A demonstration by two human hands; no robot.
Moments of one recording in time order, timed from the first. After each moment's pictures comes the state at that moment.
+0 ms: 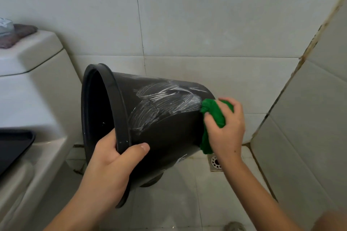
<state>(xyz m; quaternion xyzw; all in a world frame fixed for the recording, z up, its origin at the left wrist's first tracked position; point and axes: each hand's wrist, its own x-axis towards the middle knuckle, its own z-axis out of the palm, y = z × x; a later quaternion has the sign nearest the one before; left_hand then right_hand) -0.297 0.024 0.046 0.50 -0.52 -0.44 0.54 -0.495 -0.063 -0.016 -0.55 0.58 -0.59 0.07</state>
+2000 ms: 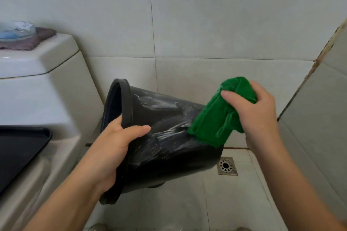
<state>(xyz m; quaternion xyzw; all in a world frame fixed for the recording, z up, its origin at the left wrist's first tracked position) -0.270 -0.003 0.060 0.52 -0.40 -0.58 0.48 -0.501 -0.051 0.059 -0.49 0.52 -0.63 0.31</state>
